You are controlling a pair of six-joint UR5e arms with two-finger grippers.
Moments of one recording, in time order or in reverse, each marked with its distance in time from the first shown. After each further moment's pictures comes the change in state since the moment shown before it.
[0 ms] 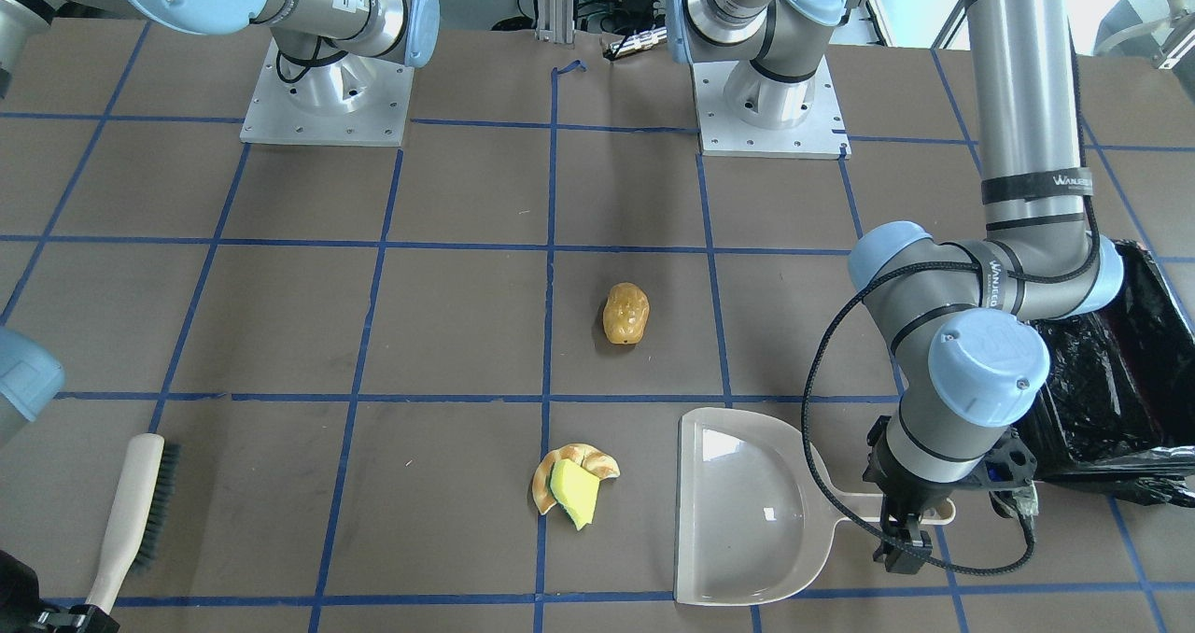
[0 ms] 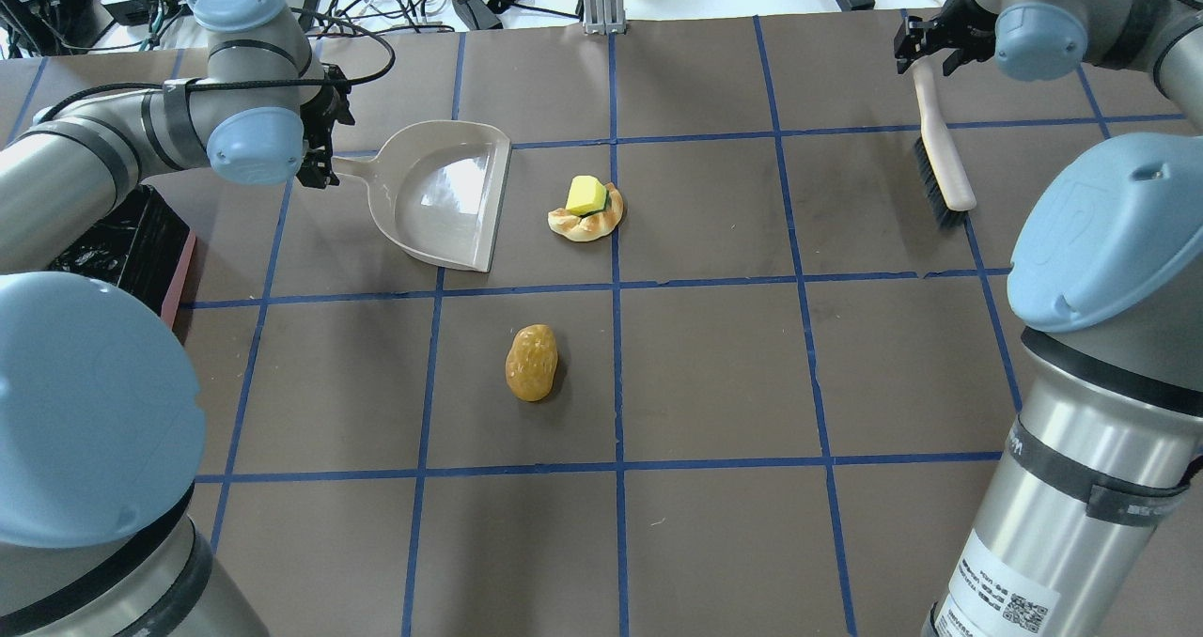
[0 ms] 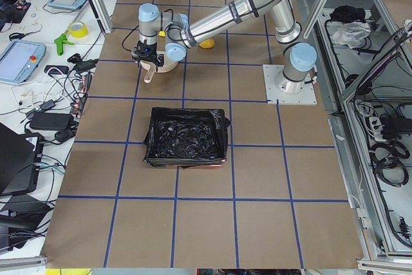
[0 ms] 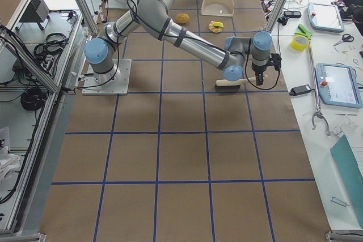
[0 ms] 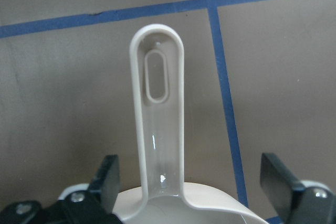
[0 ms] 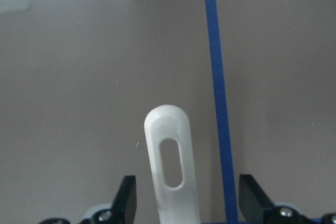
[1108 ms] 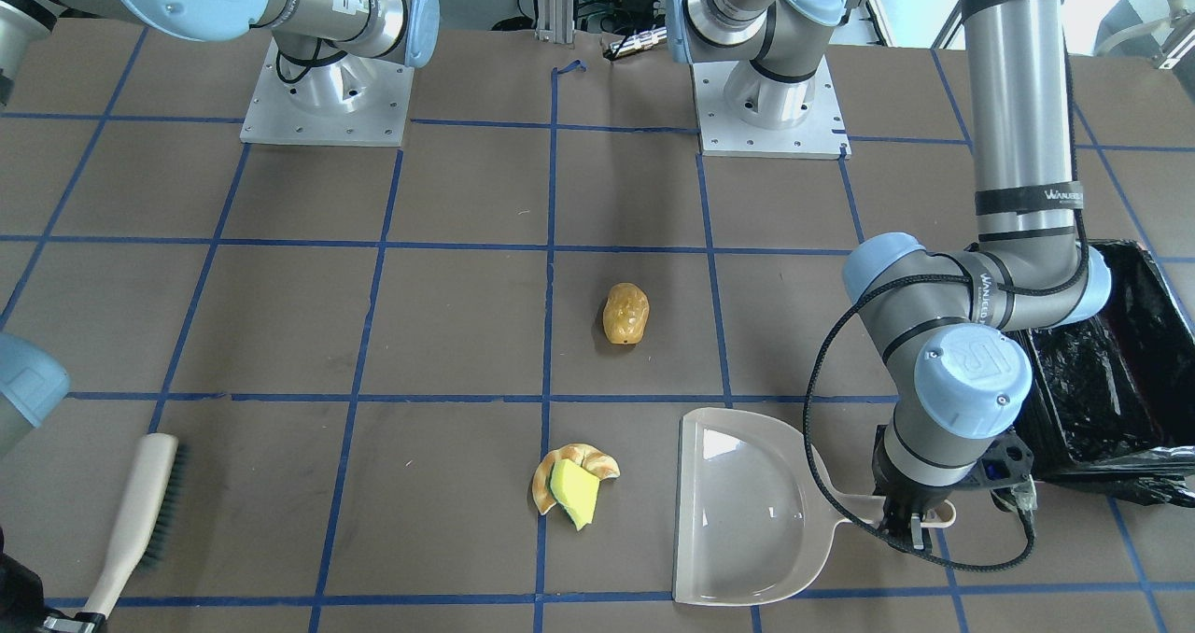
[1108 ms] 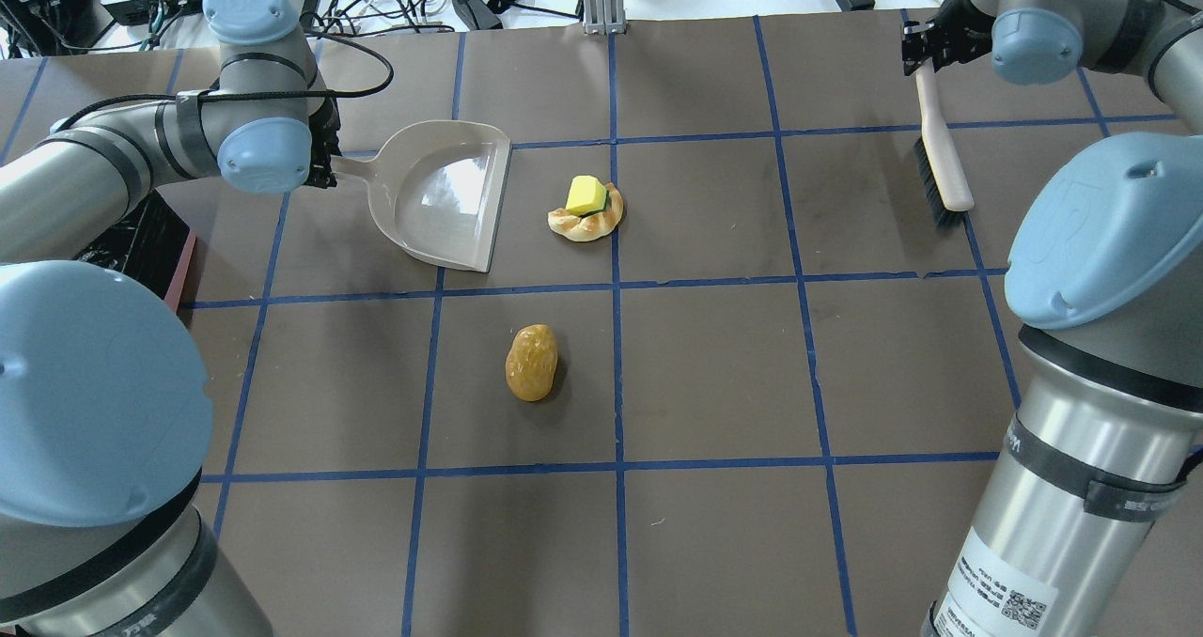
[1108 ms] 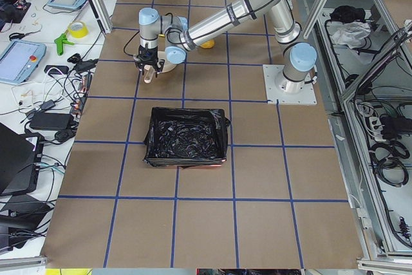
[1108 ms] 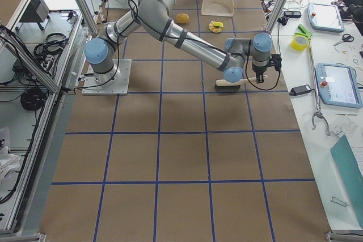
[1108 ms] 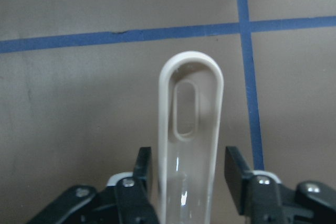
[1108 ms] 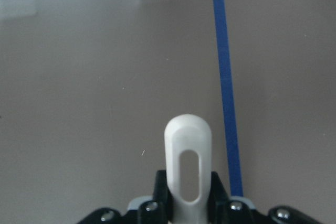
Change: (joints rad) left arm 0.000 -0.015 -0.010 0.001 0.058 -0.058; right arm 0.000 0.011 0.000 -0.018 0.006 -0.006
